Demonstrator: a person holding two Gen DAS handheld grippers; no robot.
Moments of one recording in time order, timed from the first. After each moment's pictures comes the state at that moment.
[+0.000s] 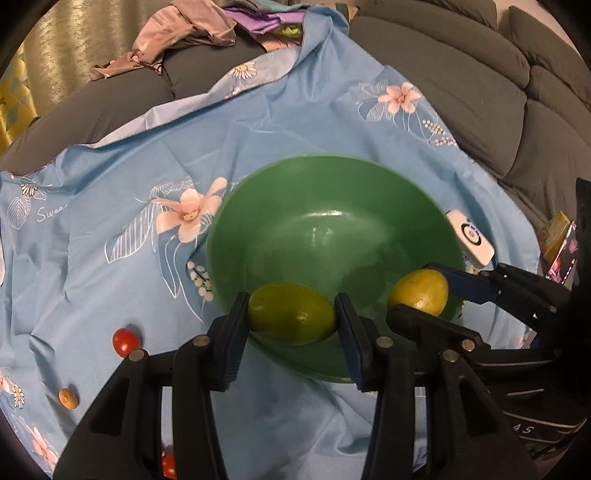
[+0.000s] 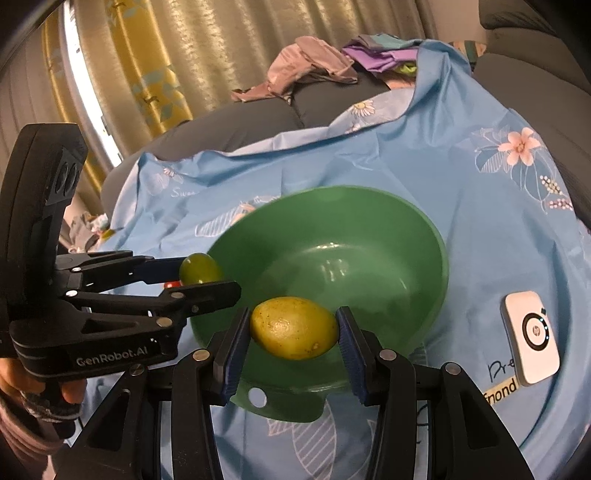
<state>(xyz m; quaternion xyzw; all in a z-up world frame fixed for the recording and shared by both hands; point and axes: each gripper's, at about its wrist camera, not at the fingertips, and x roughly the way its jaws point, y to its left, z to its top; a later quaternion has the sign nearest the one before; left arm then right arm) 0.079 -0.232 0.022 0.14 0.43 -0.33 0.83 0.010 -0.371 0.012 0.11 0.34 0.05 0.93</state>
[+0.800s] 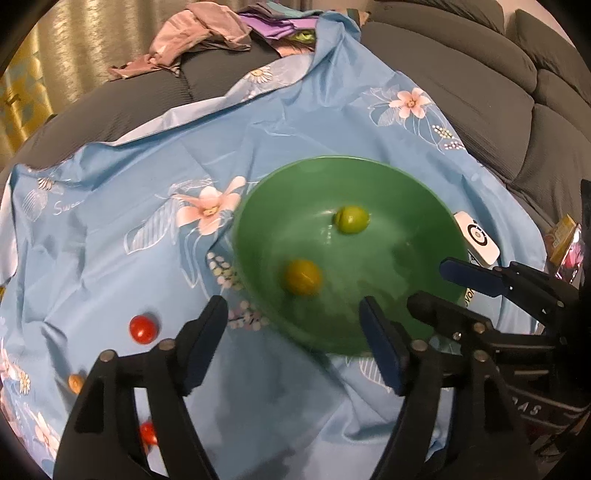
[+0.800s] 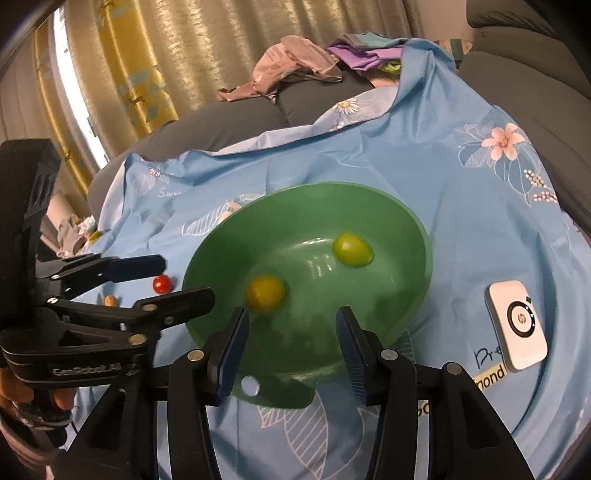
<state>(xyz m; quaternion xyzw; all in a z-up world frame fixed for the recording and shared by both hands) 0.067 -0.213 0.033 0.14 0.42 -0.30 0.84 0.001 -0.370 0.015 0.11 0.35 0.01 0.93</state>
